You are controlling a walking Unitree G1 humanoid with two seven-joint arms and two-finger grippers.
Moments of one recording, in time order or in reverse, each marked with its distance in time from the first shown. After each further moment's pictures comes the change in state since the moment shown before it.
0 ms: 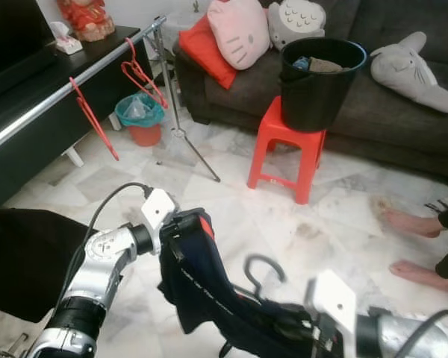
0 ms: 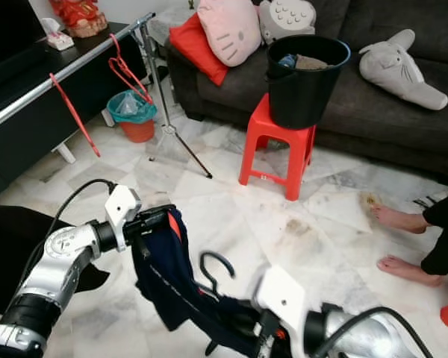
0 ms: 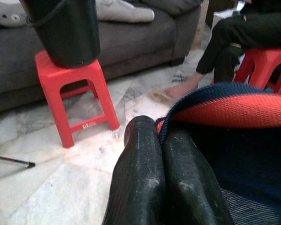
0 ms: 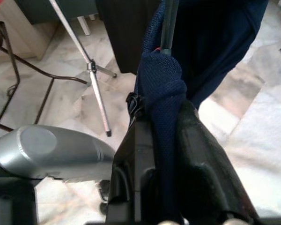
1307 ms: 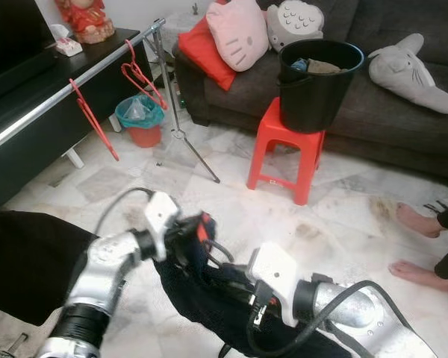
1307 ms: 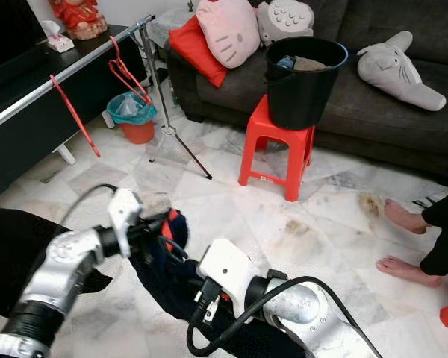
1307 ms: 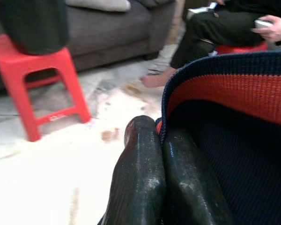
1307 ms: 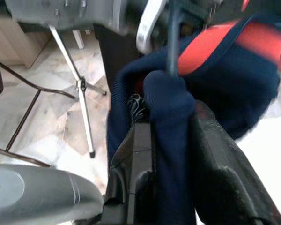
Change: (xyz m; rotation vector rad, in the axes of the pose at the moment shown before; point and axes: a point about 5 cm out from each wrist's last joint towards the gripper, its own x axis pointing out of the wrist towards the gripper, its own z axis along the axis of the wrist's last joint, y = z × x) left arm 0.007 -0.024 -0.011 -0.086 0.033 -0.102; right arm 0.053 -0.003 0.026 -0.100 -0.059 -0.043
